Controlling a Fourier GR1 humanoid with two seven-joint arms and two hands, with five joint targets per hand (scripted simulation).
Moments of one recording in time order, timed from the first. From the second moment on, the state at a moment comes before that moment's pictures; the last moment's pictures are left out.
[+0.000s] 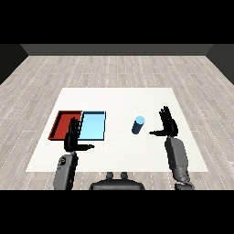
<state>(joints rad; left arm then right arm) -0.01 0.02 0.05 -1.55 0.12 -0.08 -0.44 -0.33 -0.22 -0.23 -1.13 -0.23 0.29 -0.36</state>
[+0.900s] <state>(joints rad) 0.00 0.04 0.07 -1.55 0.16 -0.10 -0.45 -0.43 -0.19 -0.22 -0.93 -0.27 0.27 -0.33</state>
